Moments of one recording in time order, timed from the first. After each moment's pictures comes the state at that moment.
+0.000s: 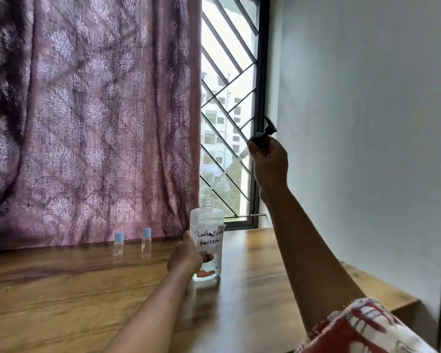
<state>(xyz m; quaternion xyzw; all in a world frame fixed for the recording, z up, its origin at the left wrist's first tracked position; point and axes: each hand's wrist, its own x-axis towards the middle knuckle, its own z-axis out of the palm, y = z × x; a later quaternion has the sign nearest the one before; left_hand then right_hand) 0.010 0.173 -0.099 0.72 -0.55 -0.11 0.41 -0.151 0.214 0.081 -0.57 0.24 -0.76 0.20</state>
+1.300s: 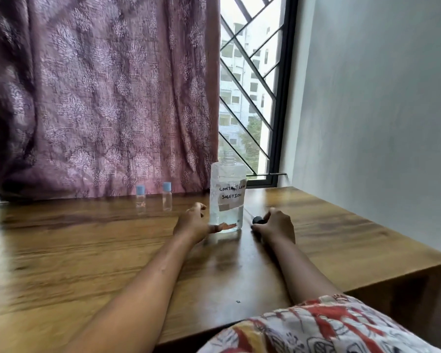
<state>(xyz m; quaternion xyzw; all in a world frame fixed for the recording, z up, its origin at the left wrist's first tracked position) 0.049 0.186 -0.134 0.71 -0.58 -0.12 0.39 -0.150 0.136 -0.140 -0.66 0.63 -0.39 0.13</state>
